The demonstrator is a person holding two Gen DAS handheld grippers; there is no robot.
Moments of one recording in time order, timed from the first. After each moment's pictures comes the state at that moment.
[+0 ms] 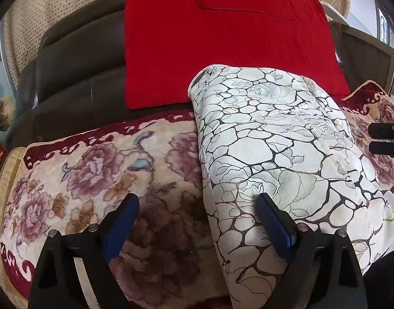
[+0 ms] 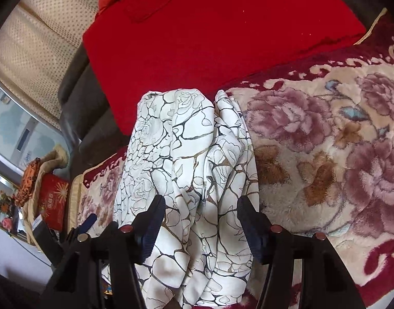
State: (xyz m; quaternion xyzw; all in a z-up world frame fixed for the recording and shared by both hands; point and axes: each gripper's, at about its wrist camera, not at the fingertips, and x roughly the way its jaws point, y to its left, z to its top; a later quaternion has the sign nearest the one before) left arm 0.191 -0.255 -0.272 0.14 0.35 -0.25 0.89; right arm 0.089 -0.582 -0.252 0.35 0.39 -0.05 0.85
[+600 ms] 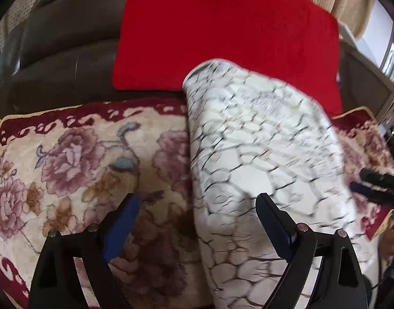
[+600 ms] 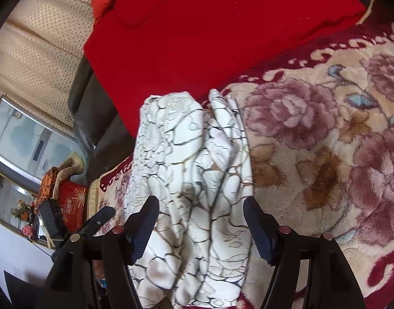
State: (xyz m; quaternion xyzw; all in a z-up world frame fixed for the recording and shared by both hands) left arm 0.241 -0.257 -0.266 0.07 0.44 -0.28 0.85; right arm 0.088 -0.612 -0.274 0.40 0.38 -0.01 0.84
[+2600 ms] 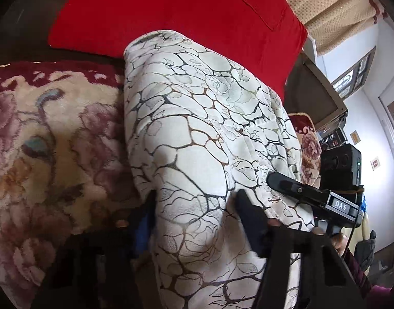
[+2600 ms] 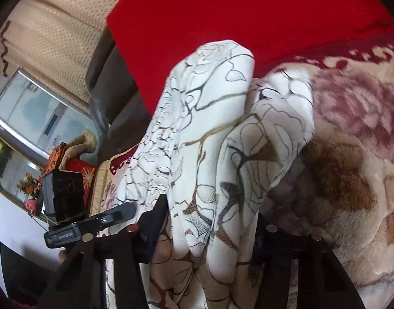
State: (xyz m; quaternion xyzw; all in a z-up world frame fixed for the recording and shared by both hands) left arm 0.279 -0.266 -0.293 -0.08 0.51 -0.46 0.72; right arm 0.163 -0.540 -0.300 0.36 0.37 0.07 0.85
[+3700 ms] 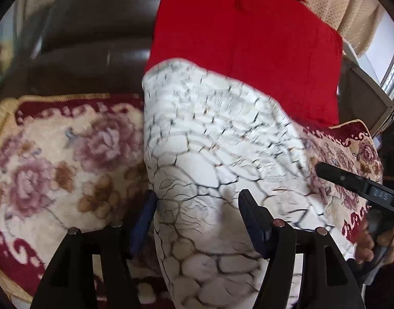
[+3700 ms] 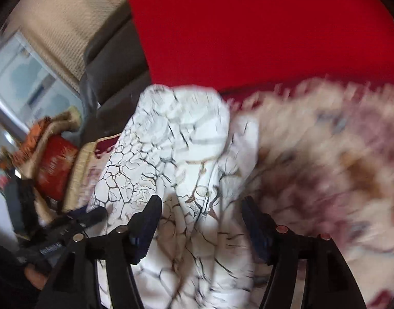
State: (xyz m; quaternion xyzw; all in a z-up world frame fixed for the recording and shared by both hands) left arm 0.219 -0.184 -0.234 0.03 0.43 -0.28 0.86; right arm 0.171 -0.453 -0.247 0.23 0.39 0.01 0.89
